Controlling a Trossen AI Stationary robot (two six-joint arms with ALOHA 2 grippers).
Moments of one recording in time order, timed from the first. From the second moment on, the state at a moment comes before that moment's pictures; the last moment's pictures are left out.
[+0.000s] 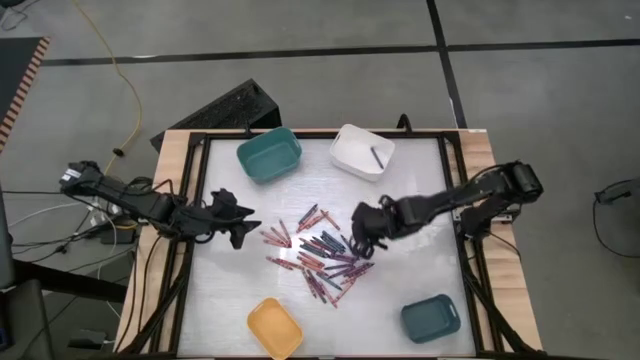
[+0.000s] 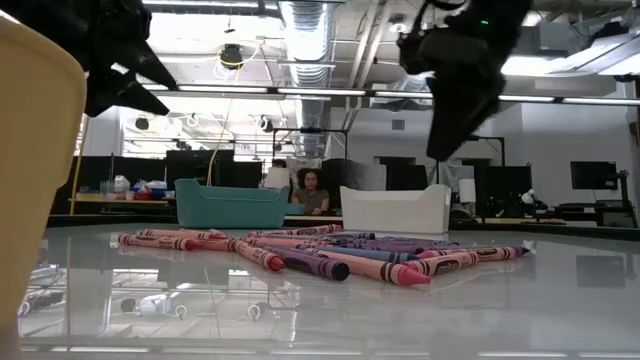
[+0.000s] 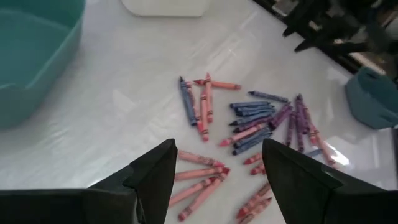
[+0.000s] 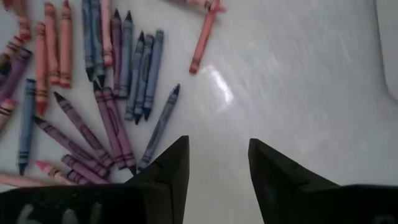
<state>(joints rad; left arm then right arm) -0.34 0.71 0.50 -0.32 -0.55 -0.79 0.23 1.50 1.10 -0.77 0.35 0.71</state>
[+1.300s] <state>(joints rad) -0.61 0.55 0.50 -0.35 -0.69 -0.73 0.30 1.65 0.93 -0.37 0.39 0.81</state>
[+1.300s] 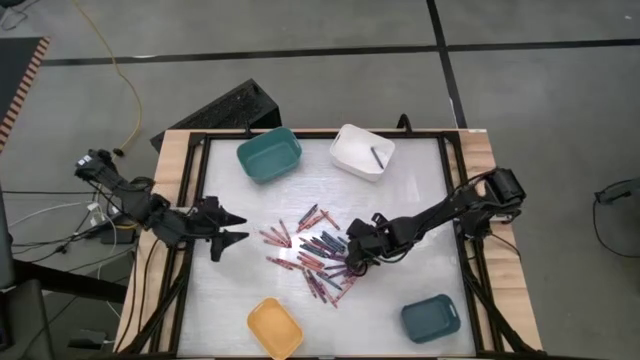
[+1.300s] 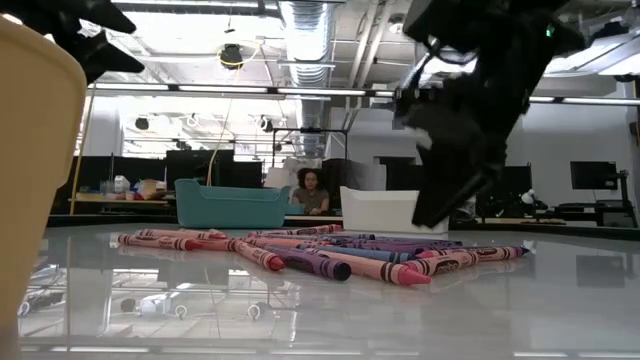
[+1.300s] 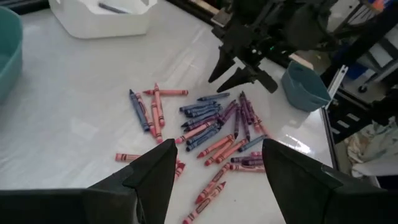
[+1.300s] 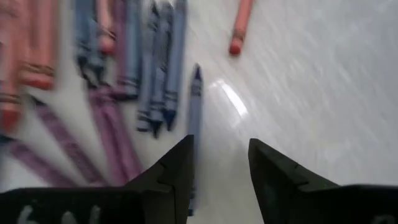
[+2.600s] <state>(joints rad) -0.73 0.53 0.50 -0.55 -0.85 -0.83 0.25 1.71 0.94 -0.45 0.35 0.71</state>
